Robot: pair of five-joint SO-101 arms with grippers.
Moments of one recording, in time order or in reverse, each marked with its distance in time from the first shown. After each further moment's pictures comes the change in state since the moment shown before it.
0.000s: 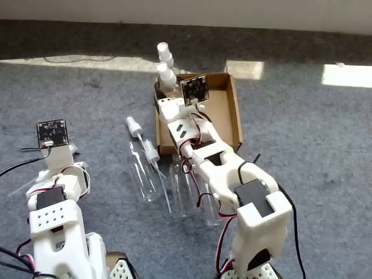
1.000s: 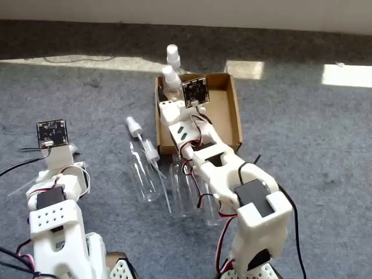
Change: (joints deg) left arm 0.0 0.0 0.0 0.0 0.0; right arm 0.1 0.0 1.4 0.0 0.0
